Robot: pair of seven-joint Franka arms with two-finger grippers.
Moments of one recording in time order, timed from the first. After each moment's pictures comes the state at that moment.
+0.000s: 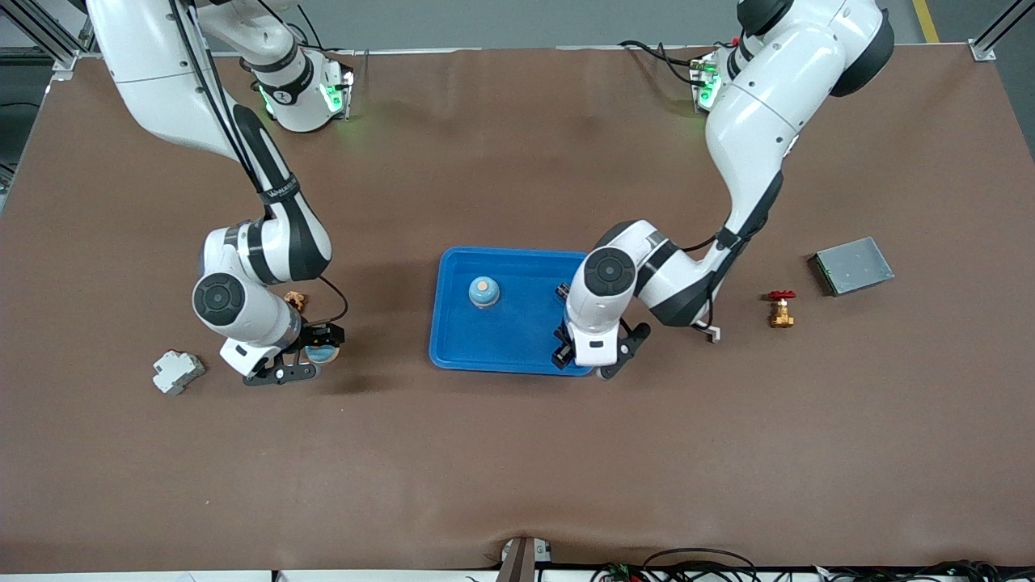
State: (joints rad) left arm -0.27 0.85 -0.41 -1.44 0.40 2.31 -1.60; right arm 0.26 0.56 -0.07 -1.87 0.02 2.37 0.04
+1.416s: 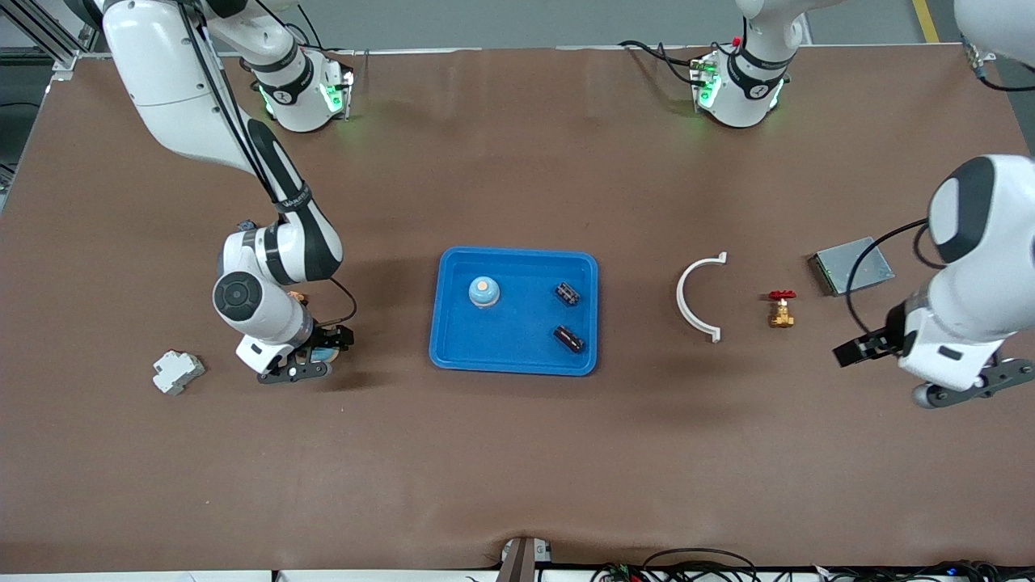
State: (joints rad) left arm 0.28 0.41 -0.41 -1.42 0.29 1.78 -0.40; right arm 0.26 0.62 -0.06 -1.92 0.02 2.52 0.04
